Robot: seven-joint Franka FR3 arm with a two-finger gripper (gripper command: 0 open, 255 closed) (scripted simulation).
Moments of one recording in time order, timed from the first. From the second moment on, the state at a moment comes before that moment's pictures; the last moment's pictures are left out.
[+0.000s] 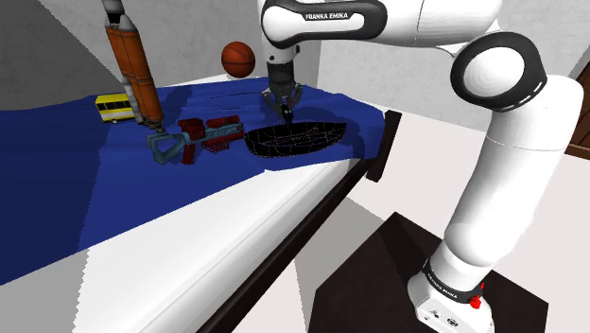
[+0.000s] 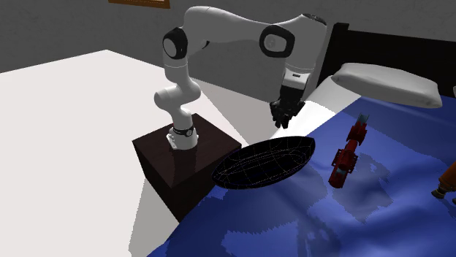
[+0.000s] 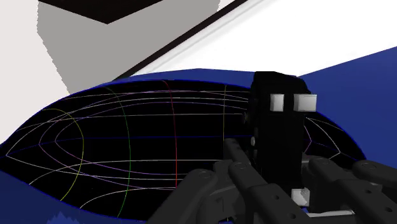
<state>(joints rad) -0.12 0.18 0.36 -1.48 -0.15 1.58 0.58</state>
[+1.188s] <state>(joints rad) -0.23 0.25 0.29 -1.53 -0.17 1.72 0.42</state>
